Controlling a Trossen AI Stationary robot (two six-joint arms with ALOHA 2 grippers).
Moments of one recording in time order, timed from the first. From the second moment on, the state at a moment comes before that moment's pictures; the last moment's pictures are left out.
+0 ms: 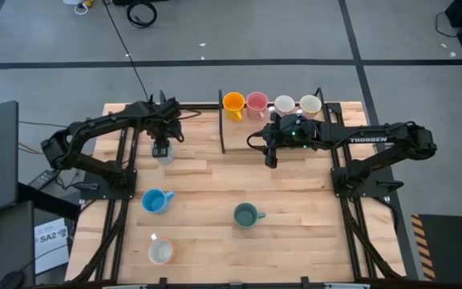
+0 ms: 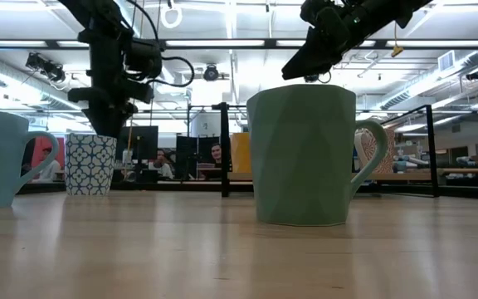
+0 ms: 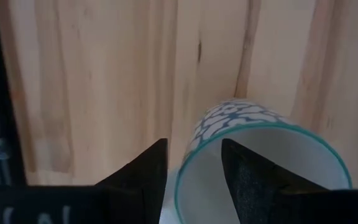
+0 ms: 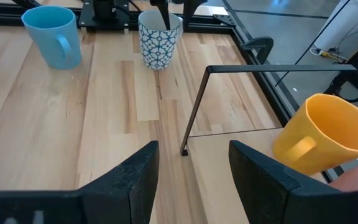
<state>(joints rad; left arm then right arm) 0.65 1.36 0.96 -0.98 -0.08 0.61 -0.18 1.24 0.90 -0.15 0.05 -0.13</state>
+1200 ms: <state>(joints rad) 0.33 1.42 0.99 -0.92 0.09 -0.76 -0.18 1.24 0.90 -0.15 0.05 -0.10</state>
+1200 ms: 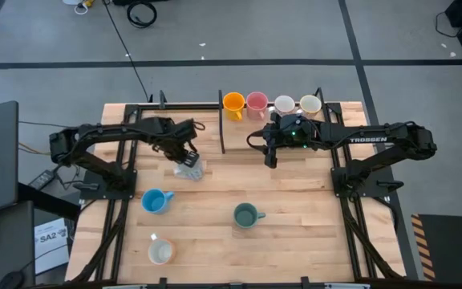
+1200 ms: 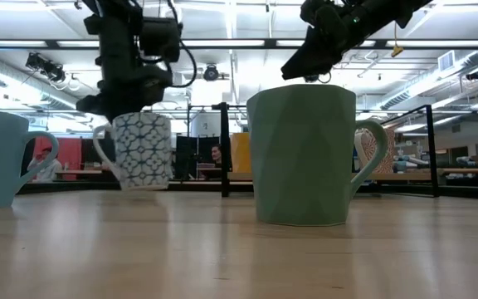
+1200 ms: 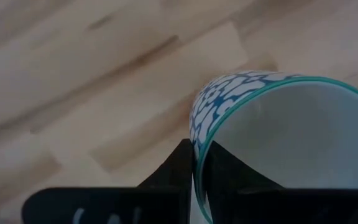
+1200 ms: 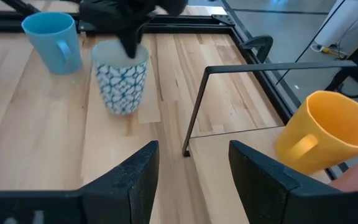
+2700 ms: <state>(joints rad) 0.08 1.62 0.99 -0.35 -0.05 -1.22 -0.18 1.24 0.90 -0.13 0.05 -0.02</state>
